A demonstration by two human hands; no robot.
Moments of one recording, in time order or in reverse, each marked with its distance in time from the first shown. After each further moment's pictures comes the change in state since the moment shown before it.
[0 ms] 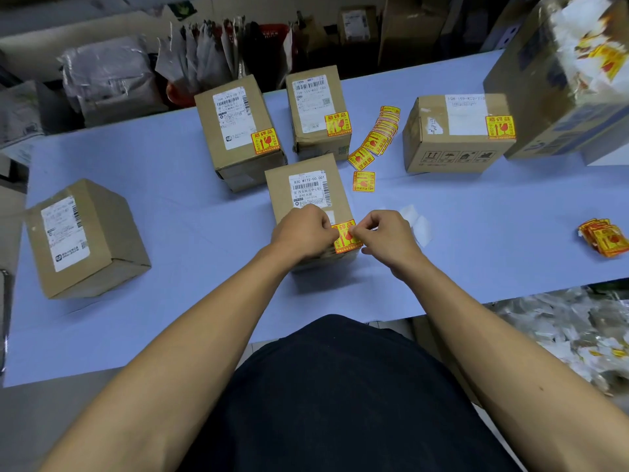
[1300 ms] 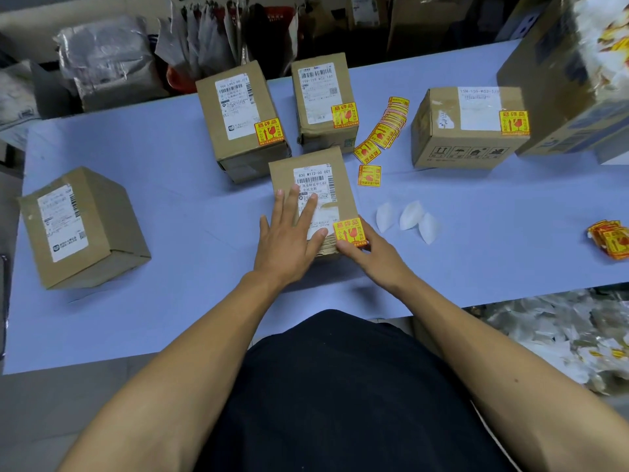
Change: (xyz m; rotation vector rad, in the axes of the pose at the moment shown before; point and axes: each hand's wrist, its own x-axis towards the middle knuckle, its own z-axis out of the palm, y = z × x) left_hand -0.006 -0.063 0.033 0.209 0.175 0.224; right_hand -0.008 0.037 0.025 0.135 -0.293 -0.040
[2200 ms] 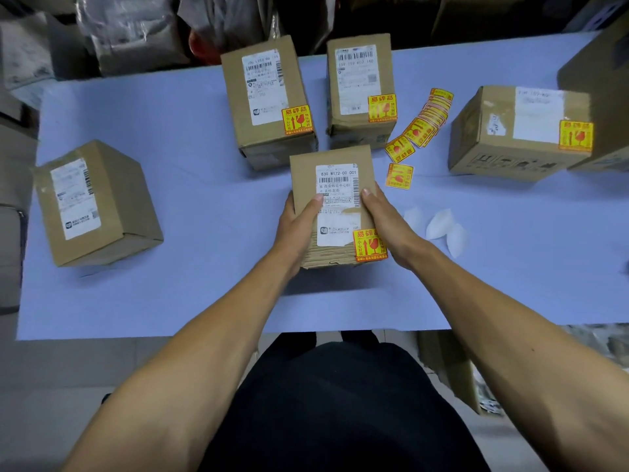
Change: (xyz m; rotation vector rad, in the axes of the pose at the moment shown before) left_hand 0.037 -0.011 0.002 -1.384 0.126 -0.588; right_hand 0.093 -0.023 0.005 0.222 -0.113 0.140
